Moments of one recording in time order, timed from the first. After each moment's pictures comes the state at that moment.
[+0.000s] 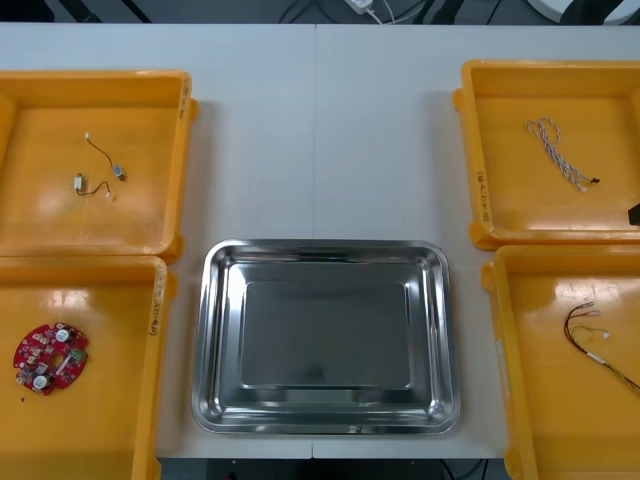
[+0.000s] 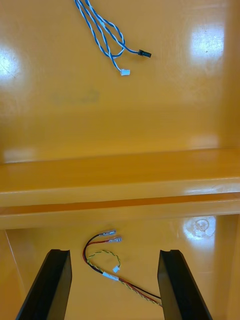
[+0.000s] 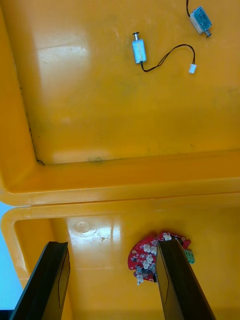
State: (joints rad) right arm -0.39 -0.92 -0.21 -1.87 -0.95 1.86 1.25; left arm -0.33 0.94 0.32 -1.97 0.91 1.91 -1.46
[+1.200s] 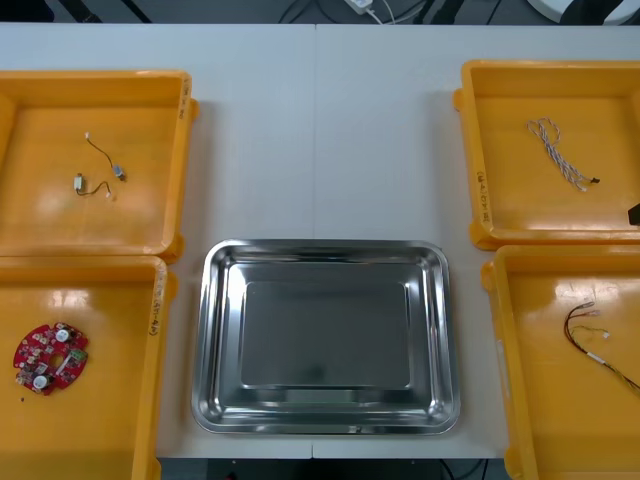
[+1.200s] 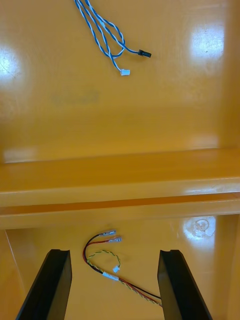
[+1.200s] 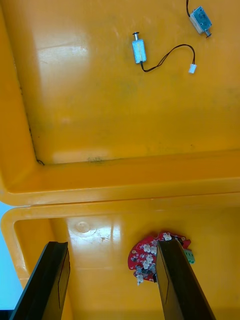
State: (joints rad) right arm -0.39 -0.92 -0.21 -1.87 -0.95 1.86 1.25; left arm -0.33 0.94 0.32 -1.97 0.91 1.91 -1.46
